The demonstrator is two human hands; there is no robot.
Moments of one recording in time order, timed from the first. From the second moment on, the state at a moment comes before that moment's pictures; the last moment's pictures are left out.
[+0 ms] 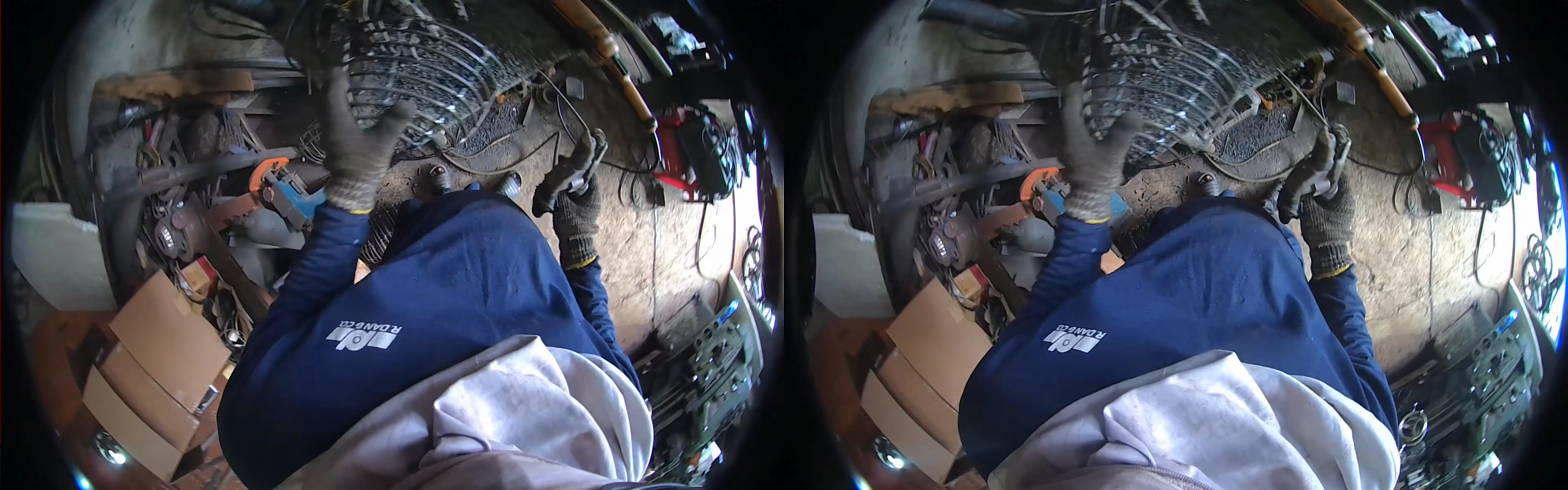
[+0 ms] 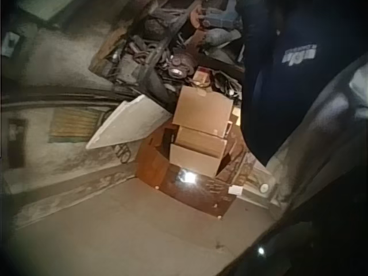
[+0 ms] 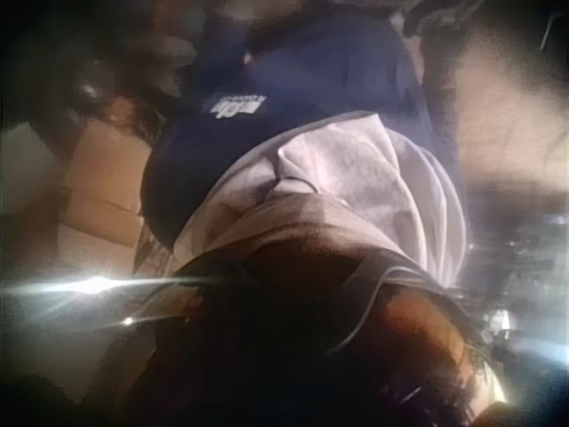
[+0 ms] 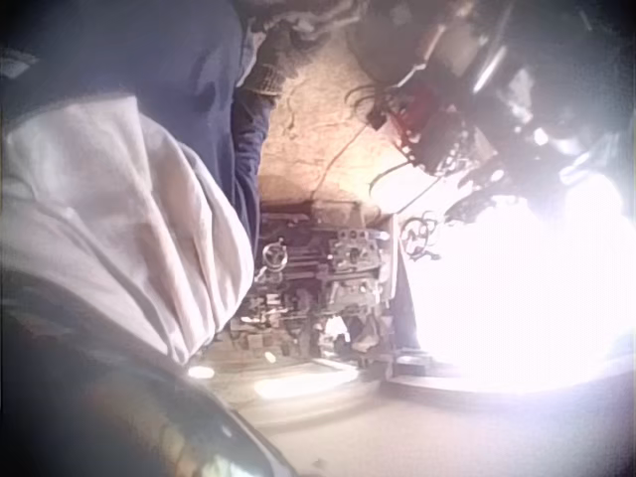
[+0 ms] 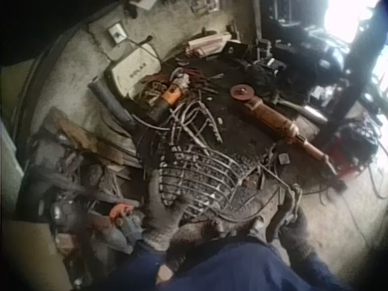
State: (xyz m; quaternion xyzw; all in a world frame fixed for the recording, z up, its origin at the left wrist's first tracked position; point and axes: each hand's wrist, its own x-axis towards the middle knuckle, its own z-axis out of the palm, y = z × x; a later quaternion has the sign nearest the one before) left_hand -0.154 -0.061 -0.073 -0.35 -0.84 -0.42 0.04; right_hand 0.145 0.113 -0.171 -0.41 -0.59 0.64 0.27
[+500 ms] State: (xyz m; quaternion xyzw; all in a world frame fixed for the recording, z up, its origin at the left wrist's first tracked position) left_hand -0.192 -0.079 -0.093 -0.36 -0.76 -0.49 0.24; right_hand 0.124 0.096 -0.131 -0.40 -0.65 0.60 0.25
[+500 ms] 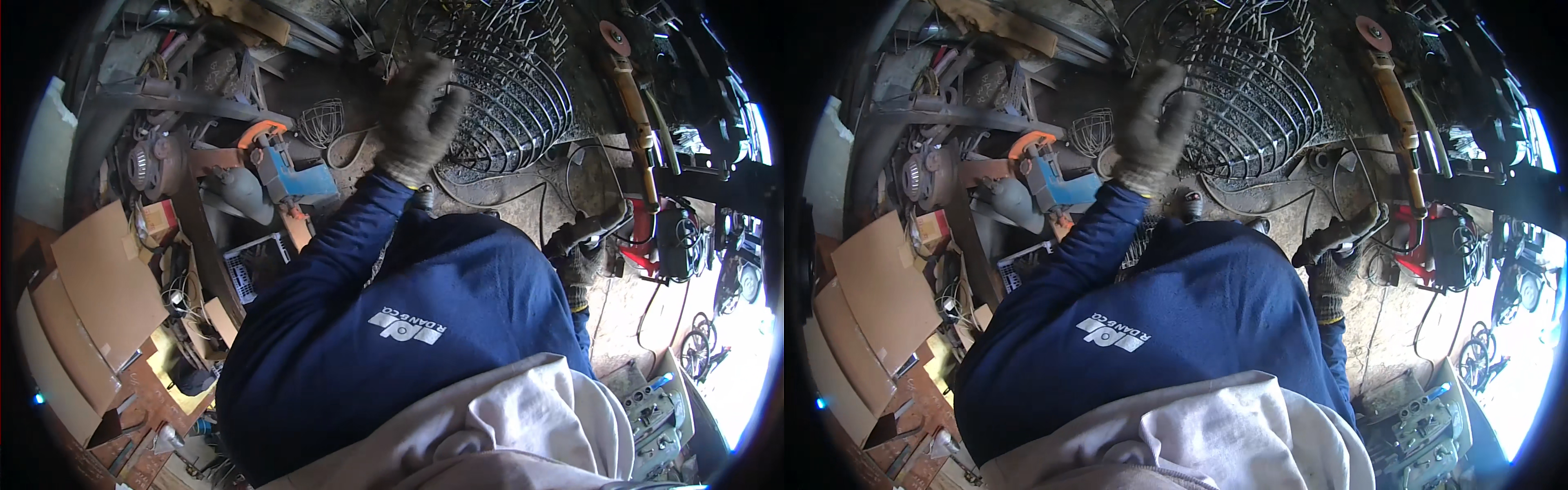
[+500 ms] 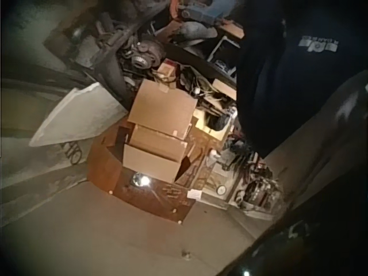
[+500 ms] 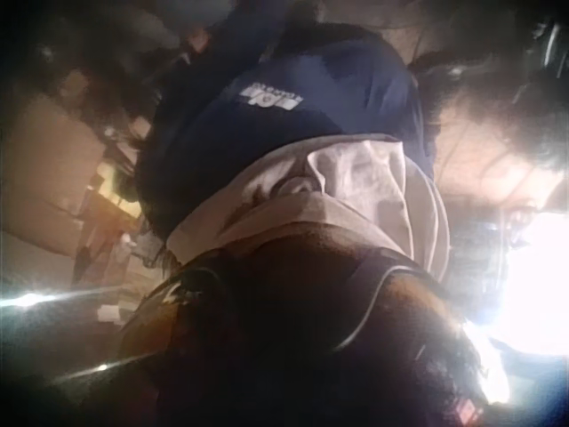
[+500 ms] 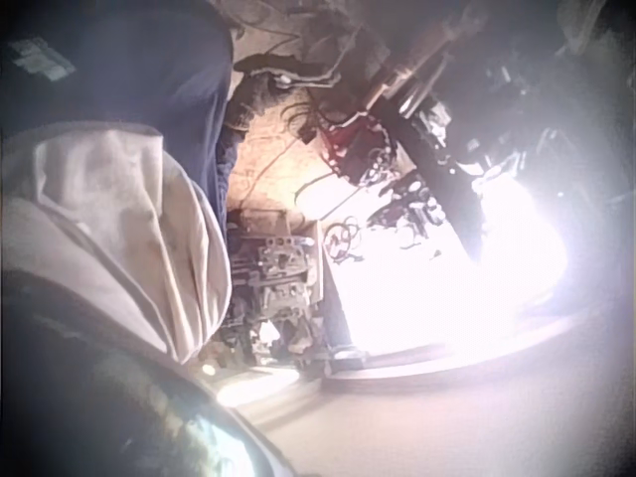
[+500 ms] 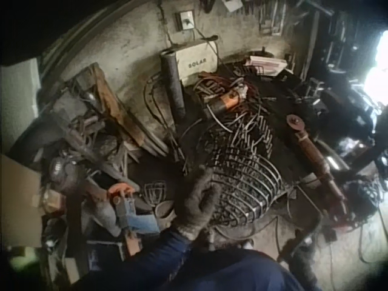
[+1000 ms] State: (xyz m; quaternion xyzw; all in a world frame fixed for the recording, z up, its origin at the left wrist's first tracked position) left_hand -0.297 -0.128 -0.115 -0.10 -0.86 -0.41 -0.27; right_hand 0.145 0.093 -0.136 -0.43 -0.59 0.61 0.29
